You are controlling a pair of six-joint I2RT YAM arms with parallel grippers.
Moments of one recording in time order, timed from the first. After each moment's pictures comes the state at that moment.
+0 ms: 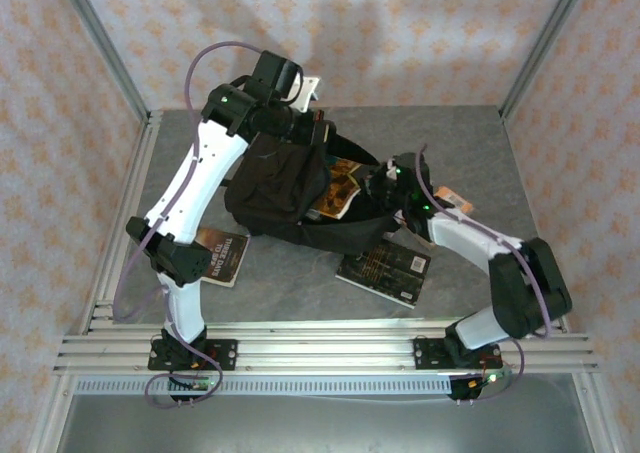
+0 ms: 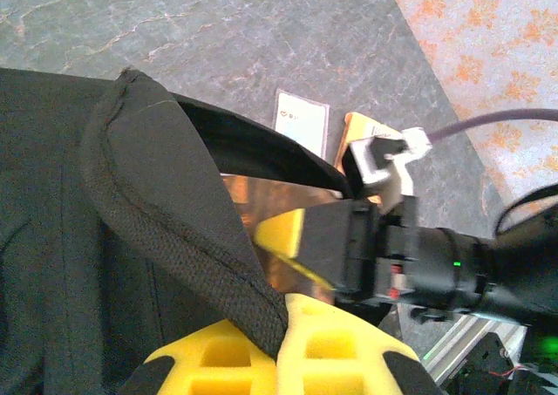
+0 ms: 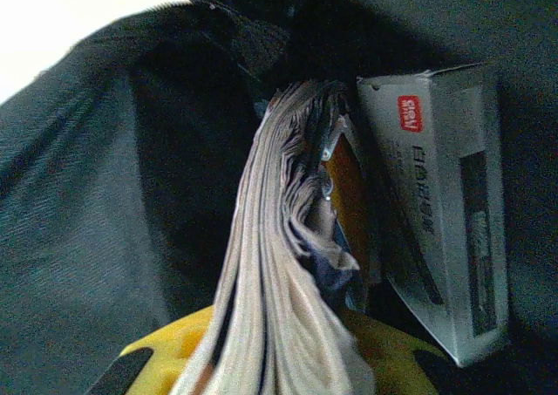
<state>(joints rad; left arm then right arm) -0.48 1.92 2.36 -1.26 0.30 -0.31 0.43 1.51 0.87 0.25 -0.41 1.47</state>
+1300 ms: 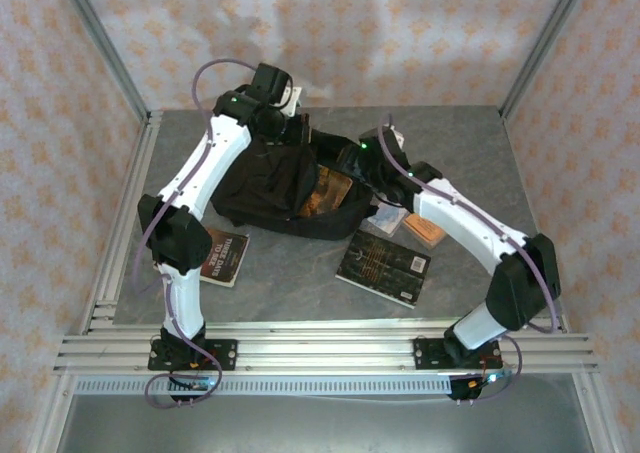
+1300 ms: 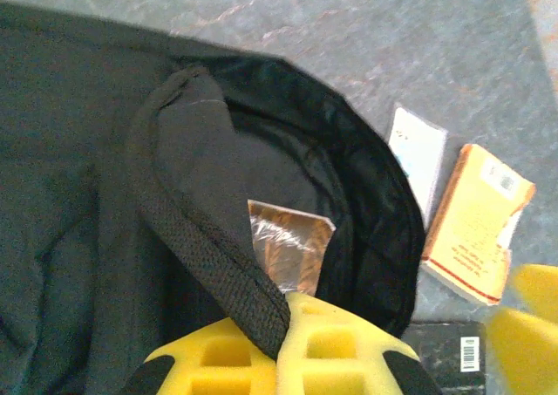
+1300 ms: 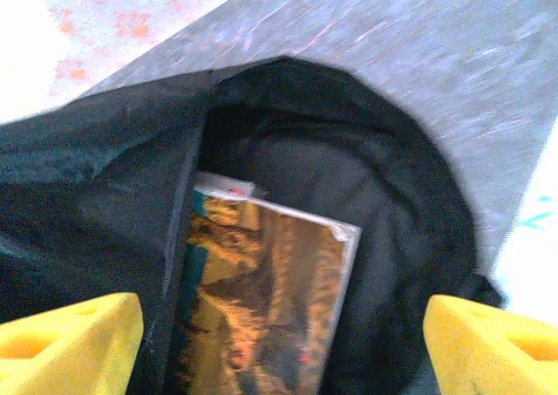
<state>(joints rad) -0.35 2.00 2.10 -1.04 0.27 -0.33 0.58 1.51 1.30 -0.53 0.24 0.83</state>
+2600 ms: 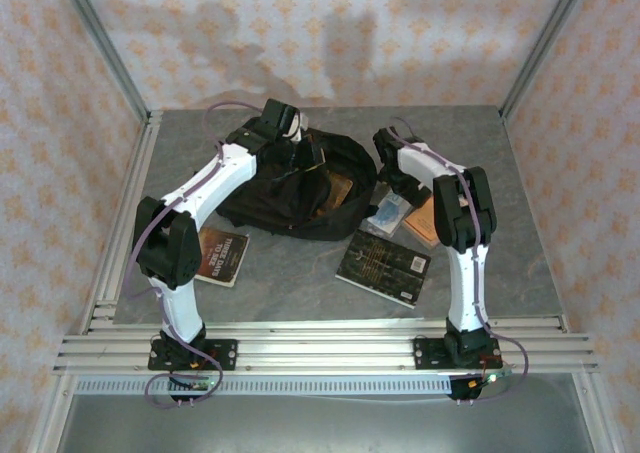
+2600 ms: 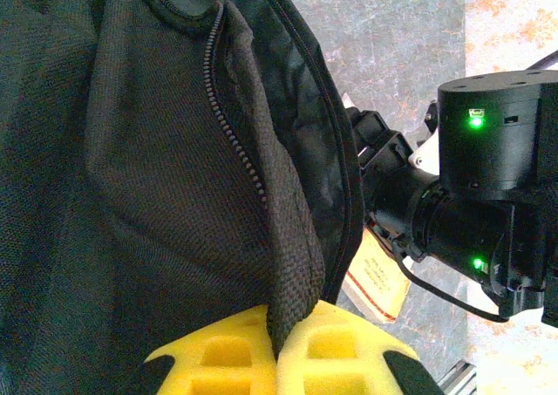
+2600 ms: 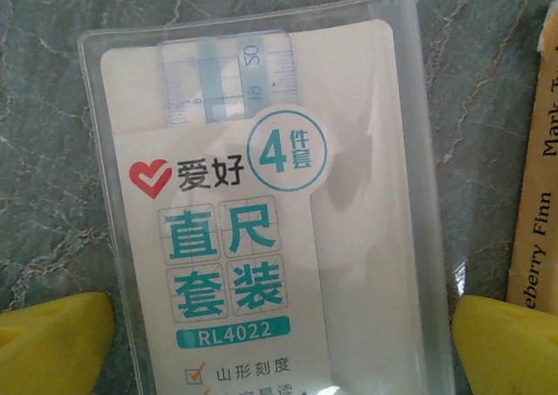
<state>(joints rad) -0.40 1.86 1.65 -0.62 0.39 -0.73 0.30 2.18 1.65 -0.89 0.34 1.03</state>
